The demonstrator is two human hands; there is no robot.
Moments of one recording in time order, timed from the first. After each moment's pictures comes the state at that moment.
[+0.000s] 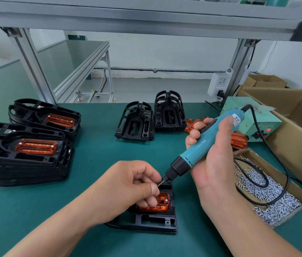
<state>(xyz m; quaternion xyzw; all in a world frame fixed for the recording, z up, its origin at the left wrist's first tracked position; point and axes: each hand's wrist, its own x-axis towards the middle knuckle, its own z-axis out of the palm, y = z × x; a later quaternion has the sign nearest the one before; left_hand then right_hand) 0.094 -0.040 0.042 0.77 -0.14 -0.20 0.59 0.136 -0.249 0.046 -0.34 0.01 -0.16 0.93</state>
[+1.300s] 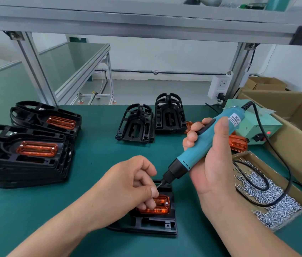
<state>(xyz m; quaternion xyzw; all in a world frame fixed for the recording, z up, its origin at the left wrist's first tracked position) 0.093 -0.040 0.041 0.80 -0.16 -0.15 0.56 0.134 -0.244 0.049 -0.35 -0.04 -0.16 0.92</state>
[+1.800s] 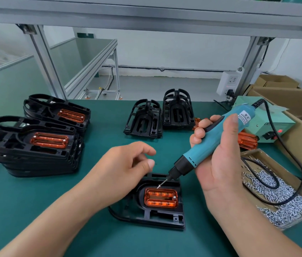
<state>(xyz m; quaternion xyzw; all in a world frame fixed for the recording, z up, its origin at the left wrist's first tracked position) 0.103 -0.022 0.047 0.90 -0.16 0.01 0.41 0.128 -0.239 0.048 -0.37 -0.03 -0.16 0.92</state>
